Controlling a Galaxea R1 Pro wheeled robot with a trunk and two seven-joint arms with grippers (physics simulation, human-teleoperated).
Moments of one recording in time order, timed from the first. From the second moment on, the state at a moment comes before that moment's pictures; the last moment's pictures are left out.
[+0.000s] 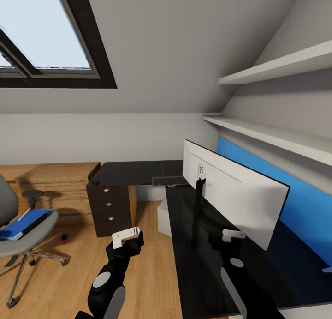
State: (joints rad) left arm -0.11 -0.11 -0.31 -1.61 0.30 0.38 0.49; right arm -0.37 -0.02 0.18 -0.98 -0.18 0.12 -0.33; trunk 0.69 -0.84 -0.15
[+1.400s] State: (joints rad) left arm -0.11 -0.11 -0.31 -1.61 0.30 0.38 0.49; right arm -0.37 -0.01 0.21 -0.99 -0.18 0.12 -0.32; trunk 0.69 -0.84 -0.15
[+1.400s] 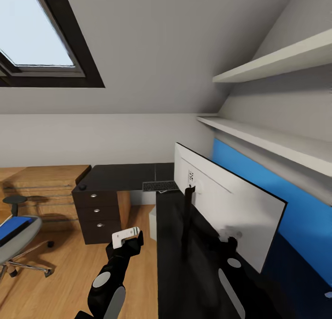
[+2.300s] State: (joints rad) left arm -0.11 -0.11 -0.31 -1.61 0.30 0.38 0.49; right arm -0.37 -0.02 0.21 -0.99 -0.18 0.12 -0.32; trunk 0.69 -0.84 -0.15
